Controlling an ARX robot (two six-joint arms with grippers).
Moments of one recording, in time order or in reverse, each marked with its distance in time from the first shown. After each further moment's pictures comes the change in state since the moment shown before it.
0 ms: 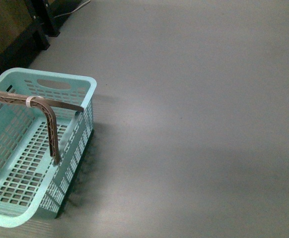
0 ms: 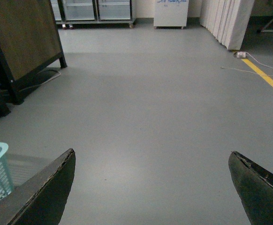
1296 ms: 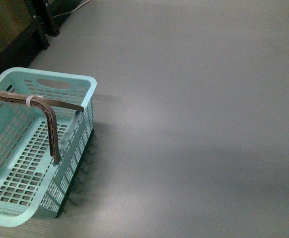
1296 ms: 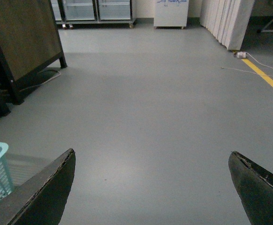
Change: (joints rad) left arm 0.083 1.620 0.352 0.669 -0.116 -1.069; right arm 0.000 0.000 0.000 0.000 0.000 0.000
